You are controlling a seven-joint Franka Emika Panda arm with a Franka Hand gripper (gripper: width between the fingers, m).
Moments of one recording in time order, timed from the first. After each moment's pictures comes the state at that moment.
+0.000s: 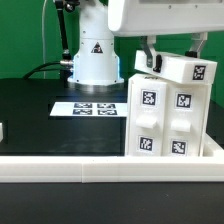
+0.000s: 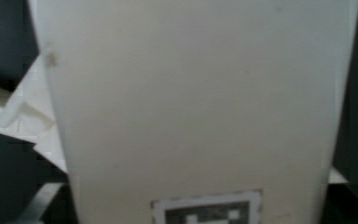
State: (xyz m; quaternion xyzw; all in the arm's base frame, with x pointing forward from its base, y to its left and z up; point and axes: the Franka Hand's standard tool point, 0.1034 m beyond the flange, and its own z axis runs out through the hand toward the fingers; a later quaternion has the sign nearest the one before) arm 0.592 0.081 0.154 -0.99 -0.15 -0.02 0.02
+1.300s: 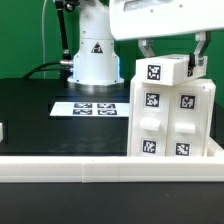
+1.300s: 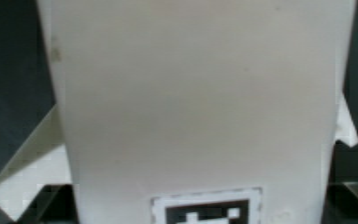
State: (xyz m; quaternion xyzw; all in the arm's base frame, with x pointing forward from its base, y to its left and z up) arm 0.601 0.080 0.152 -0.92 0.38 -0.05 0.08
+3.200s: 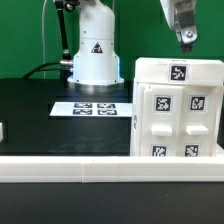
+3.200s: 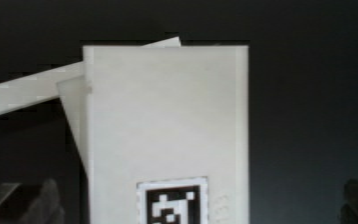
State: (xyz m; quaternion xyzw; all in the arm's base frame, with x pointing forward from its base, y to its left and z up) arm 0.616 0.092 0.185 -0.60 0.78 -0.01 0.19
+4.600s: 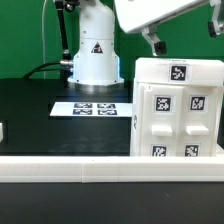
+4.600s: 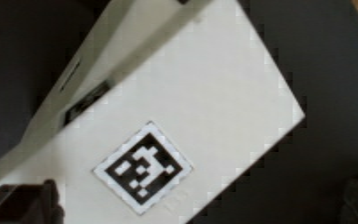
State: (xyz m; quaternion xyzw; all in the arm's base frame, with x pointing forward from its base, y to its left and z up) arm 0.618 0.089 0.185 -0.92 0.34 -0.07 0.16
